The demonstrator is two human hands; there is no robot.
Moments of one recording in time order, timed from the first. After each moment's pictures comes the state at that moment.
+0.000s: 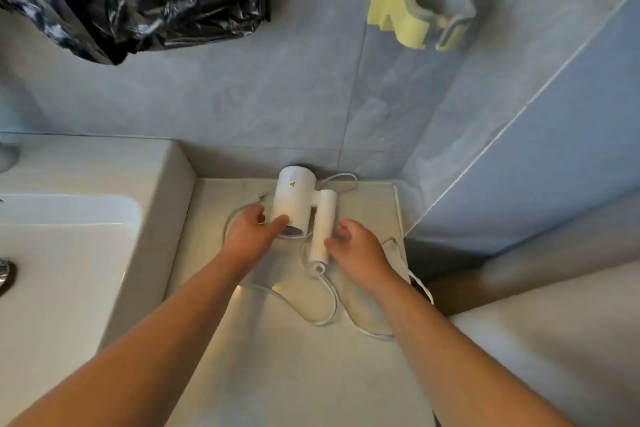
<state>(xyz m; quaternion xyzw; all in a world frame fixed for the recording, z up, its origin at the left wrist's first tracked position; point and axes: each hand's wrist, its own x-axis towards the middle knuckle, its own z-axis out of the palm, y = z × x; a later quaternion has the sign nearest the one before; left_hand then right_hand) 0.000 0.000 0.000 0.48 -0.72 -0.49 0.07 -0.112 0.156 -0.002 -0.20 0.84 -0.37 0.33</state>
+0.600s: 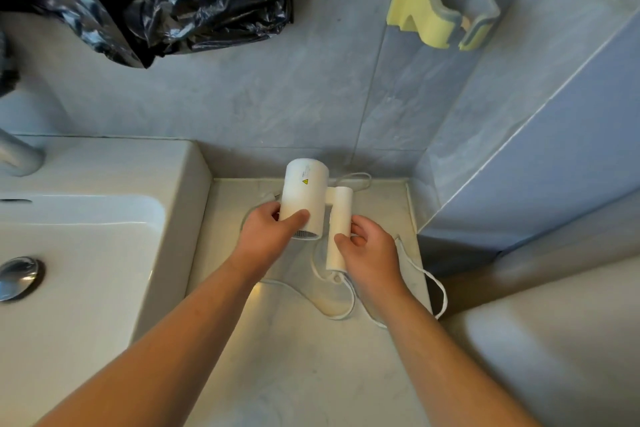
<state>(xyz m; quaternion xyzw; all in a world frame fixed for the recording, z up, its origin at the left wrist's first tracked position) 0.014 0.011 0.042 0.44 -0.68 -0.57 0.10 -0.070 0.159 0.036 -0.15 0.79 -0.53 0.26</state>
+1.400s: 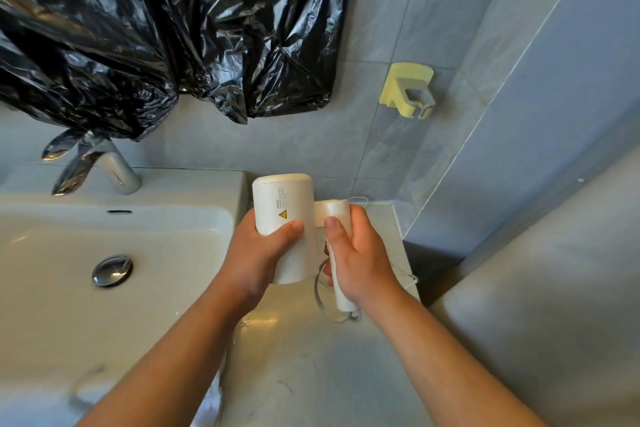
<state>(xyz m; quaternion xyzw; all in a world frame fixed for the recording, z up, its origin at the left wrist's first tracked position) 0.176 0.051 0.203 0.24 -0.62 -0.72 0.22 0.079 0.173 0.209 -0.28 0.76 -0.55 0.20</state>
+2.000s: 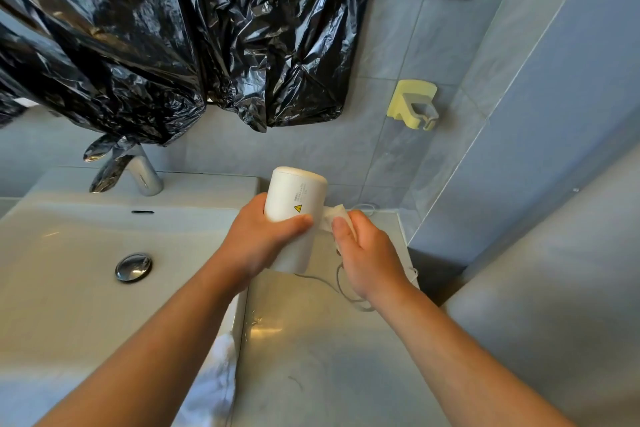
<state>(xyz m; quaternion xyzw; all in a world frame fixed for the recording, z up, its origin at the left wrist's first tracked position) 0.196 0.031 0.236 0.26 -0.69 -0.65 0.20 0.089 0.177 0.217 -0.33 0.84 -0.41 0.12</state>
